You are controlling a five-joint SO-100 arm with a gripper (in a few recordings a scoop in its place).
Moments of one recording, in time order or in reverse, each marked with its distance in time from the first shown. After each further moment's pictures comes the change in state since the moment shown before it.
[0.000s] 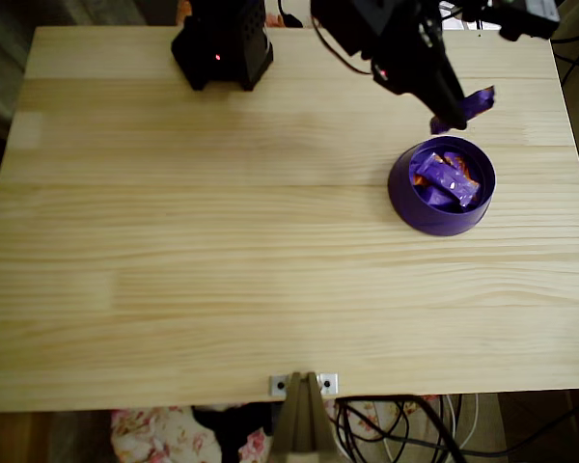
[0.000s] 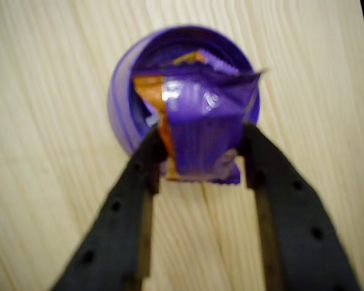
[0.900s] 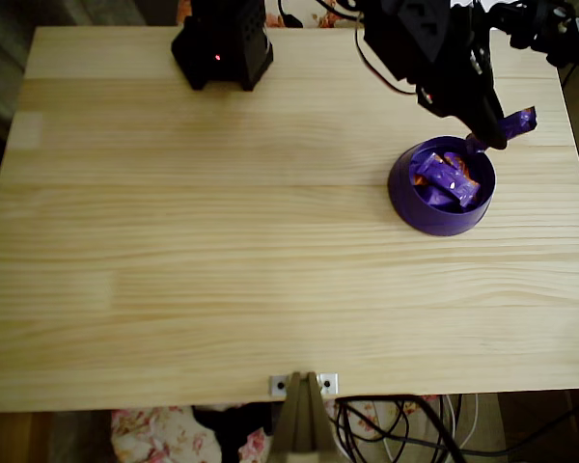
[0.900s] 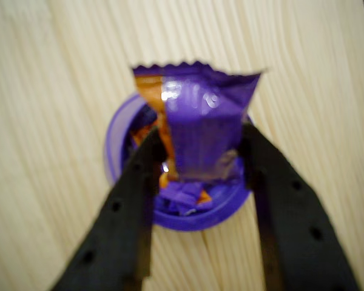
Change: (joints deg) arm 0.4 -19.4 -13.4 -5.0 1.8
